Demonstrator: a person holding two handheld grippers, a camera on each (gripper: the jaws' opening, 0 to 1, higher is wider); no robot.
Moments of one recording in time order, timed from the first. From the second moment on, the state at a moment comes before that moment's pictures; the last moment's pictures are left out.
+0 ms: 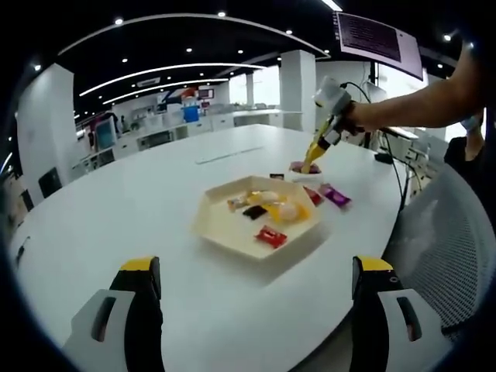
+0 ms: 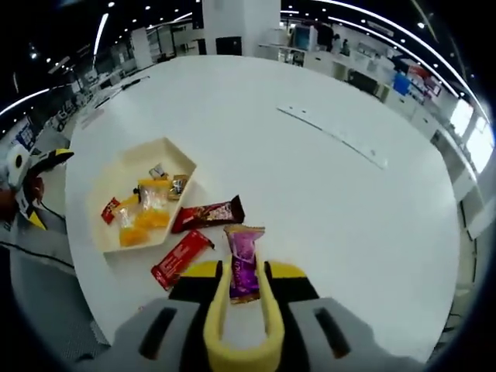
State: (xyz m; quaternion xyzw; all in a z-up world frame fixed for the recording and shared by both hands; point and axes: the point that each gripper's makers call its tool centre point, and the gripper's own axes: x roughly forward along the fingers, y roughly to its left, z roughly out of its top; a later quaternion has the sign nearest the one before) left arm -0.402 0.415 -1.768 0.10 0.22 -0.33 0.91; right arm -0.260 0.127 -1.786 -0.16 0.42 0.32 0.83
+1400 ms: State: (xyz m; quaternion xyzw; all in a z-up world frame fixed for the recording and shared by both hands) left arm -0.400 0.414 -1.759 0.09 0.20 -0.33 0.92; right arm -0.274 0.291 -1.714 -0.20 0.34 0.44 0.80
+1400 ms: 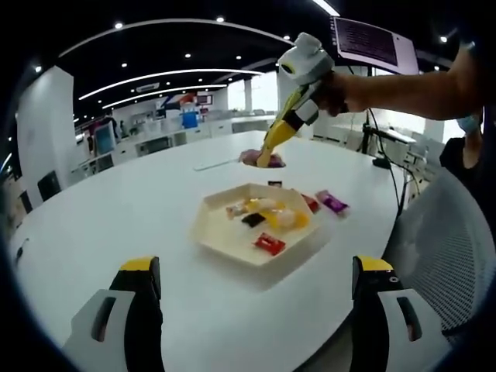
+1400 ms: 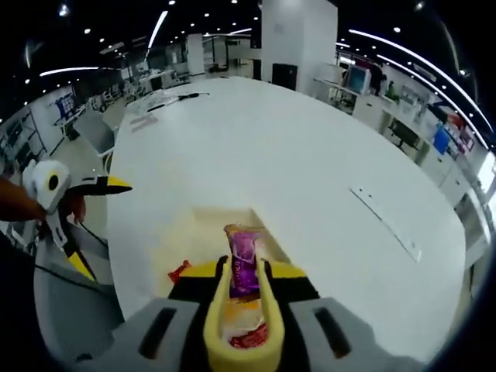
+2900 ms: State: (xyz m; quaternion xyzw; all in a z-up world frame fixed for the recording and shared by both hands) left arm -0.401 0.412 -1.759 0.09 0.20 -0.34 0.91; right arm -0.328 0.201 -1.737 -0.21 0.34 0.42 0.81
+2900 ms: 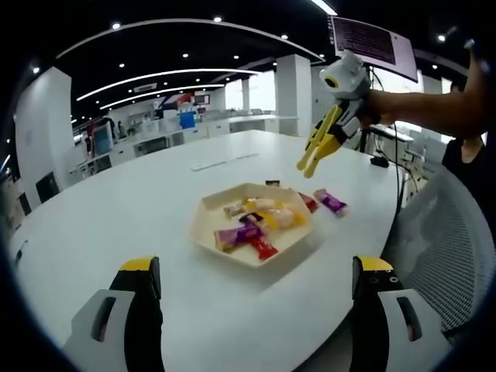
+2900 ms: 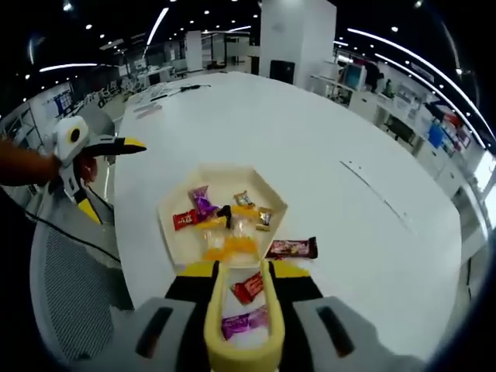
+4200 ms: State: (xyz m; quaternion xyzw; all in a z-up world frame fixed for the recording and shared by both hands) left arm -0.400 0.415 -1.759 0.09 0.20 -0.33 0.92; right arm -0.365 0.155 -1.797 -0.25 0.38 0.35 0.82
